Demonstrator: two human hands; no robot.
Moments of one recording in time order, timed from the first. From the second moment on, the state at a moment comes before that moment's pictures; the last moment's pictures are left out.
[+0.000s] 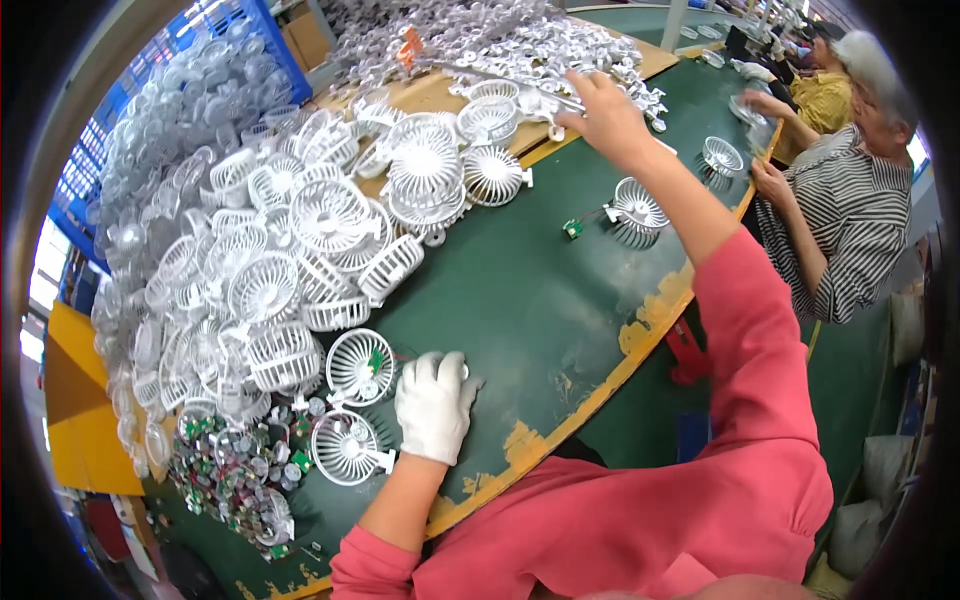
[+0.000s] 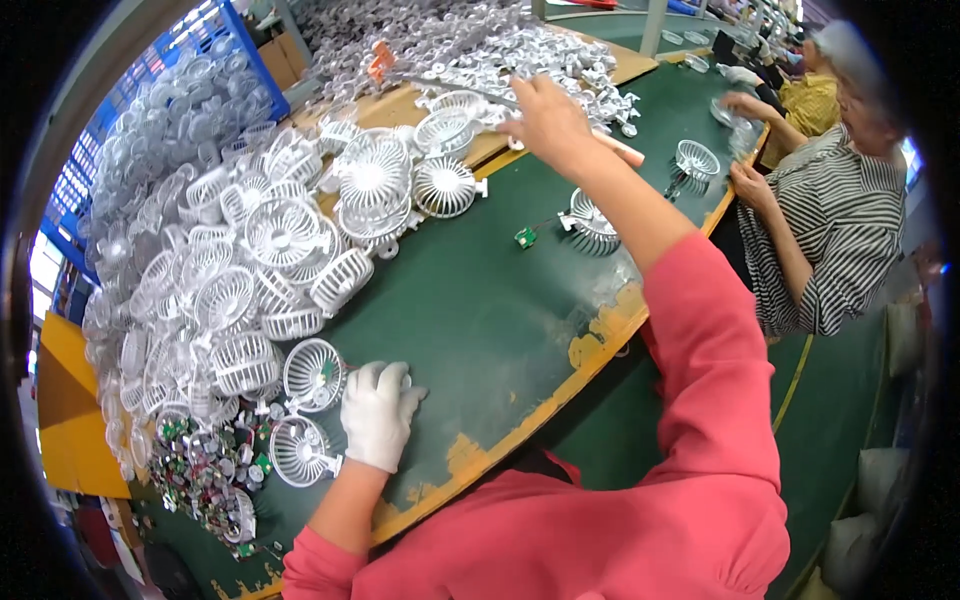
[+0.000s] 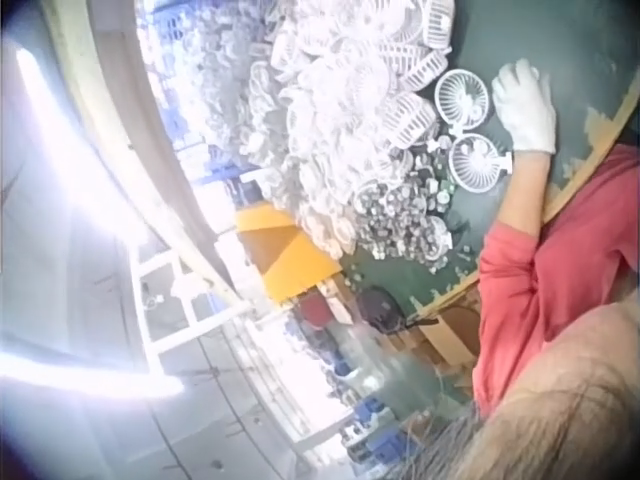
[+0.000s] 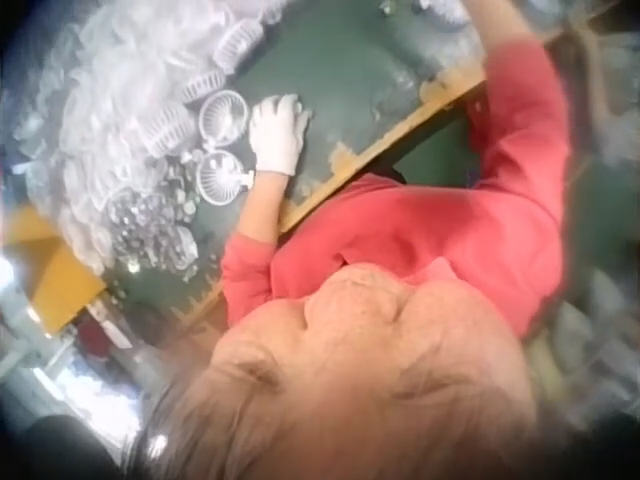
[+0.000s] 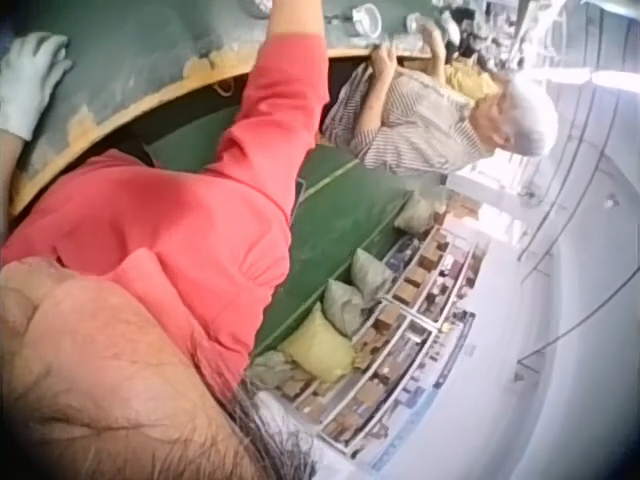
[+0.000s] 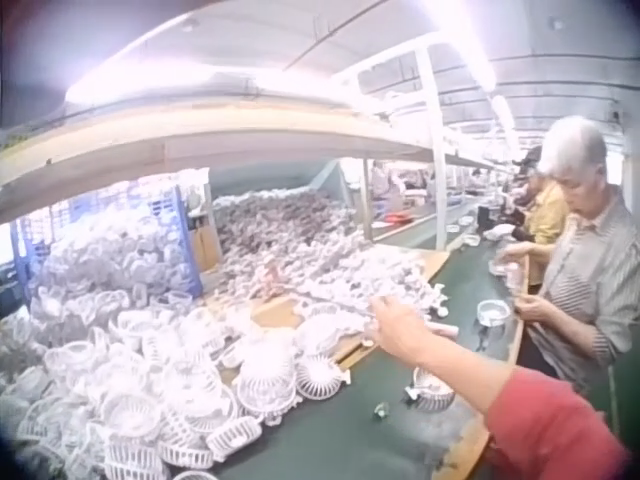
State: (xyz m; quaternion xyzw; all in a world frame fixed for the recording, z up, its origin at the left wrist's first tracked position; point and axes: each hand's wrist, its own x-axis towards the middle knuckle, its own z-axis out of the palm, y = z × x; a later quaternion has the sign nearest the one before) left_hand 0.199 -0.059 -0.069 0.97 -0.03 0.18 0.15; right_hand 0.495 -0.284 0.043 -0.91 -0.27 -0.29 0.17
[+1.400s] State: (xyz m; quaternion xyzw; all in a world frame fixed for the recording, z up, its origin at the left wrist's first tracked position) left_hand 0.074 -0.052 -0.003 0.67 0.13 0.25 0.69; right_hand 0.252 -0.238 -0.082 -0.76 -0.41 0.03 0.50
